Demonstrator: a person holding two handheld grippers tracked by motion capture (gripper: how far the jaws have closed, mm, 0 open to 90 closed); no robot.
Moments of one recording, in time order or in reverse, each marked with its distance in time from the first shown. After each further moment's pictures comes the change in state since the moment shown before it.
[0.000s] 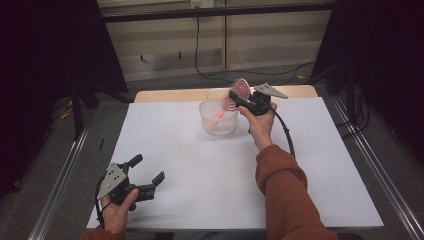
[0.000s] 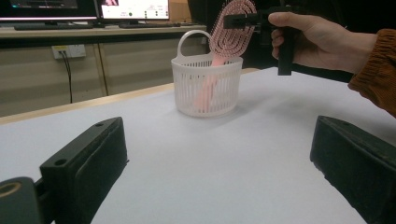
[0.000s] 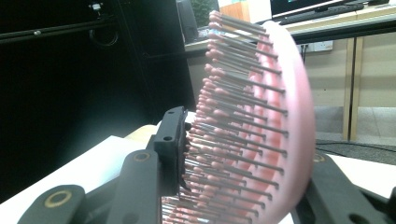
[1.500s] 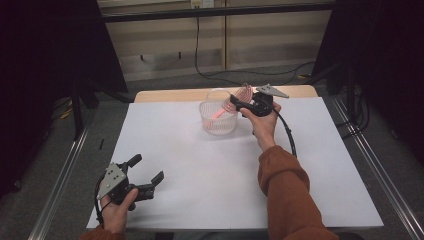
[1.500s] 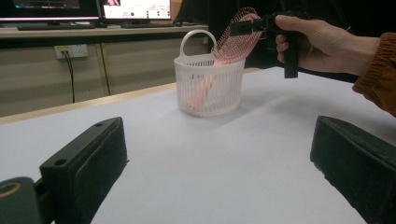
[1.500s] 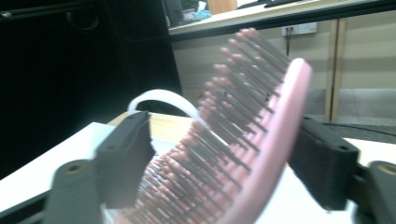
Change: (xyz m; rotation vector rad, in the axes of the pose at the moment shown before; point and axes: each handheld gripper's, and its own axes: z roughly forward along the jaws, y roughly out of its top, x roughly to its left) left arm 0.002 0.000 -0.001 0.001 0.006 0.001; right arm -0.011 -0.004 -0.002 0.068 -0.064 0.005
